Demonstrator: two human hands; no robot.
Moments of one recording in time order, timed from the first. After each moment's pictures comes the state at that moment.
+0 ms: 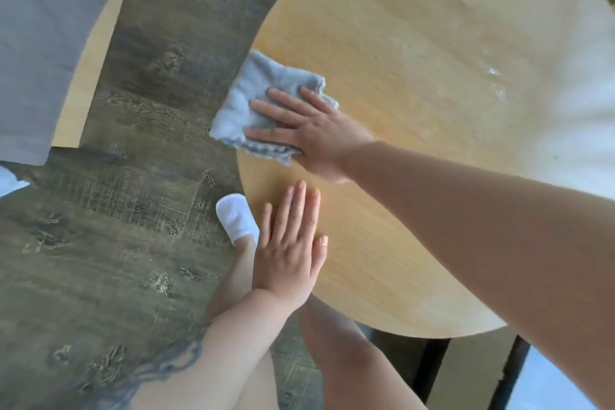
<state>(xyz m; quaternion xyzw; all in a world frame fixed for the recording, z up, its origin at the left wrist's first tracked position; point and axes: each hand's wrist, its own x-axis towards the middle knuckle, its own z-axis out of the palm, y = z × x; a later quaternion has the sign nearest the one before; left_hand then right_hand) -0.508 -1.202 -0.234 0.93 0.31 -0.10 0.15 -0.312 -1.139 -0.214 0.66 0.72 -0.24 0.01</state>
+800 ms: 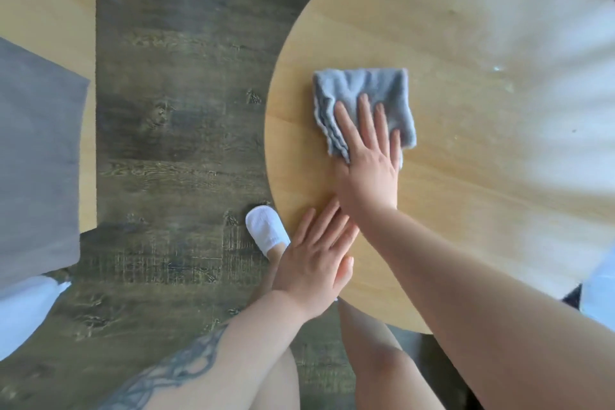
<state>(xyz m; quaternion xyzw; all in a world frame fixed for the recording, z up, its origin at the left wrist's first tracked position) -0.499 -1.093 -0.229 0.96 0.02 -0.11 0.24 -0.346 -1.125 -0.217 0.94 0.21 -0.21 -0.16</state>
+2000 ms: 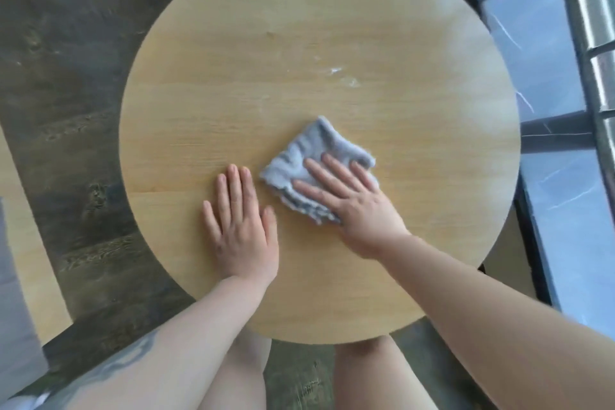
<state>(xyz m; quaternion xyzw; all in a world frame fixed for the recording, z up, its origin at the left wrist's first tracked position) -0.387 -1.124 -0.236 0.96 0.22 -0.10 0.14 -0.303 -1.297 -0.216 0.91 0.35 -0.21 -0.11</state>
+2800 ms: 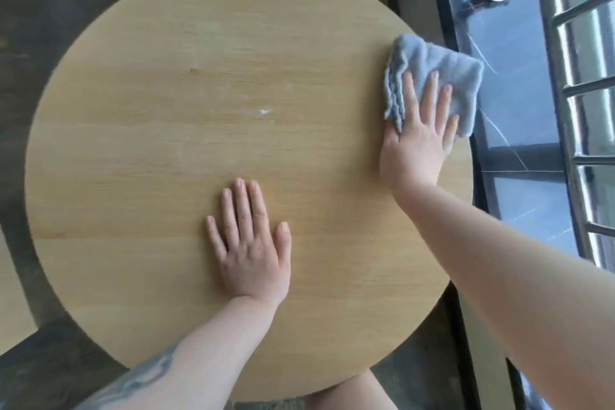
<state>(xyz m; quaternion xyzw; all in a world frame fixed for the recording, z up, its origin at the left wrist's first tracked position) -0.317 -1.234 -0.239 0.96 0.23 -0.11 0.08 -0.130 -1.387 -0.221 0.98 -0.06 -0.14 -0.13</state>
